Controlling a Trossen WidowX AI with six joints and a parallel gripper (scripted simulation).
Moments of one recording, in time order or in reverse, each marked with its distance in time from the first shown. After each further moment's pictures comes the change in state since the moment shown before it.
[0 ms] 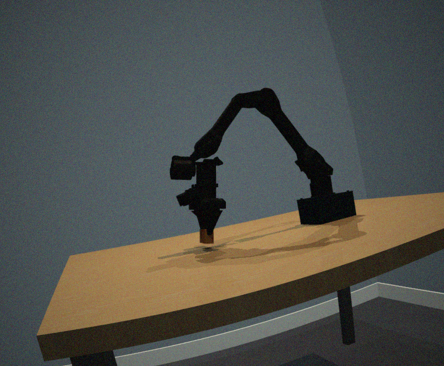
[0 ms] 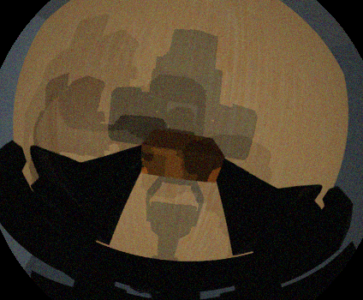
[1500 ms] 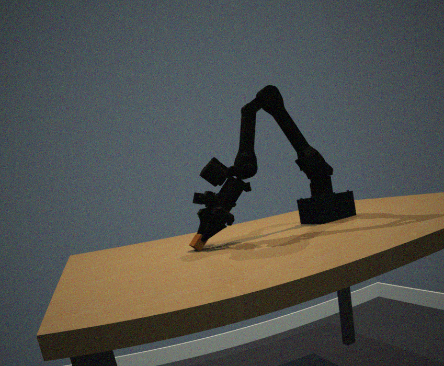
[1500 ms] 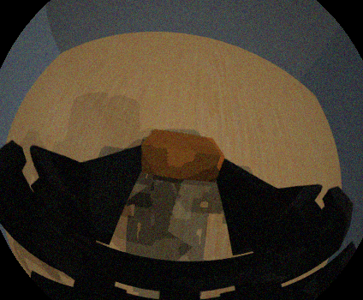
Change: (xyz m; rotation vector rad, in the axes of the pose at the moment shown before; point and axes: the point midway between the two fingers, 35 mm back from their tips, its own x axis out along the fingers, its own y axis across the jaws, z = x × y) arm 0.025 0.000 0.000 0.000 -0.586 0.003
